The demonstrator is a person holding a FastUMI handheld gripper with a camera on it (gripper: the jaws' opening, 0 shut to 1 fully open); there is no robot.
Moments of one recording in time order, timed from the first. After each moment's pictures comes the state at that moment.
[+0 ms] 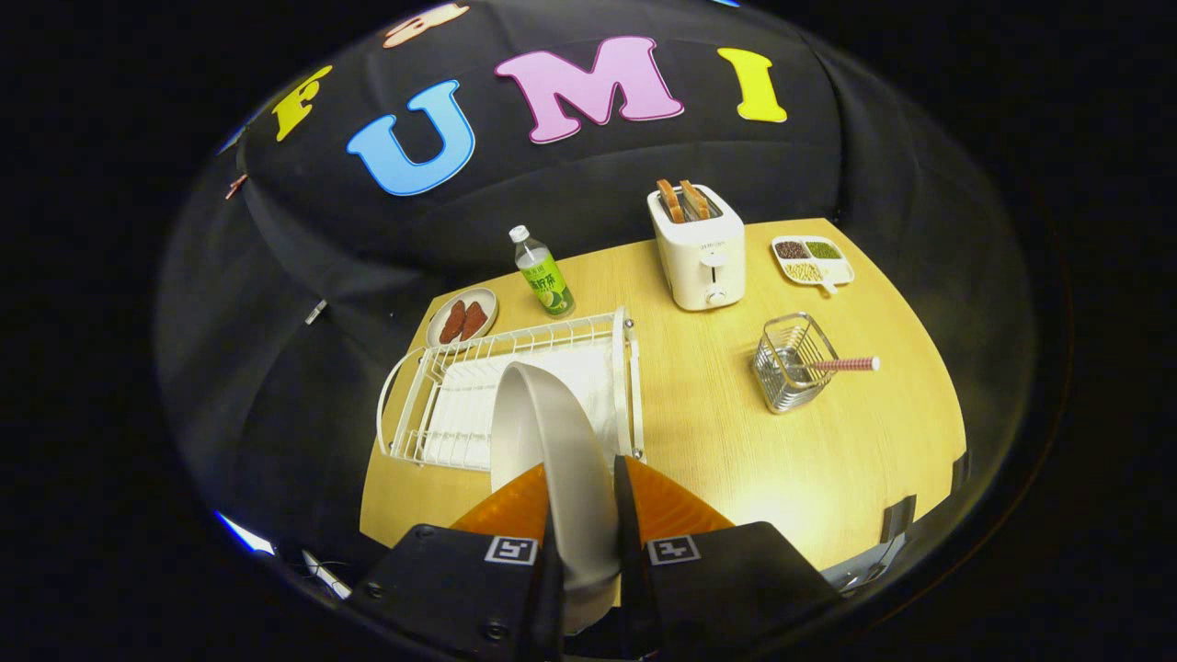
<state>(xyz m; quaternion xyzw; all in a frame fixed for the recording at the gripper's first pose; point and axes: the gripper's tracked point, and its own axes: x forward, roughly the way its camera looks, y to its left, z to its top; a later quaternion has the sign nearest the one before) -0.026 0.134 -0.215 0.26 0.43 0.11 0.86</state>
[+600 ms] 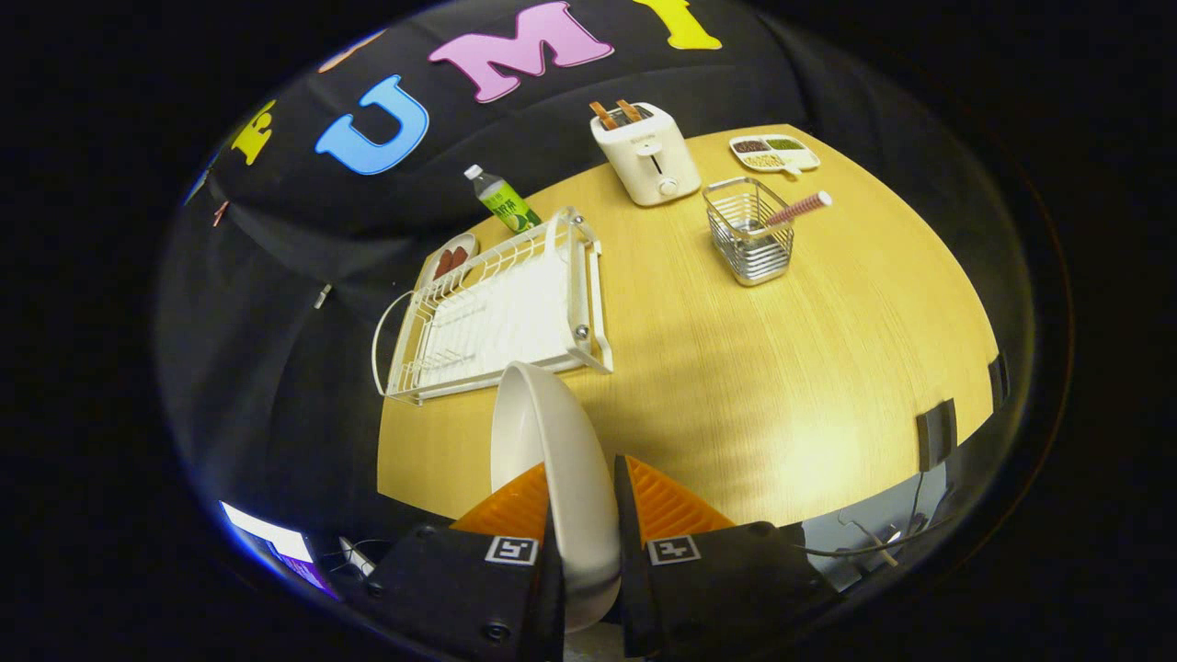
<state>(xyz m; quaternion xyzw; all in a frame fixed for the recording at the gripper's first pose) -0.118 0.111 -0.304 0.32 0.50 0.12 0.79</state>
